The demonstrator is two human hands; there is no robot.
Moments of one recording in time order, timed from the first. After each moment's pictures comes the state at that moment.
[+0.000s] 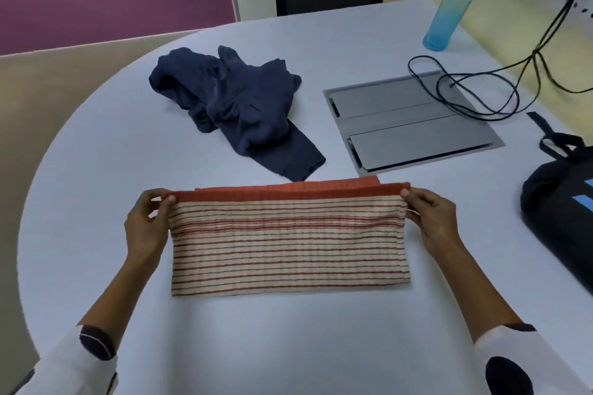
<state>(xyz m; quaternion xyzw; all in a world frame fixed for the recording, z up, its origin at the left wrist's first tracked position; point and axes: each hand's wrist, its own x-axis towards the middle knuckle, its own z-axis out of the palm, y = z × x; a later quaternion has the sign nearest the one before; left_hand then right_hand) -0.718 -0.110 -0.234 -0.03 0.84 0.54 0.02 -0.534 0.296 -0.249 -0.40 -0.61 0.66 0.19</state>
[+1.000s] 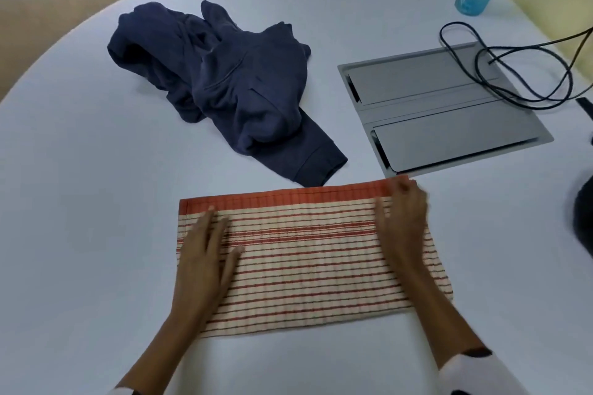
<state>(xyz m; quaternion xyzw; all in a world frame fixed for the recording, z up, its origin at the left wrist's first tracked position) -0.711 -0.074 -0.331 0.20 0.95 0.24 0.07 -0.619 0.226 -0.317 -0.36 -0.90 0.17 0.17</state>
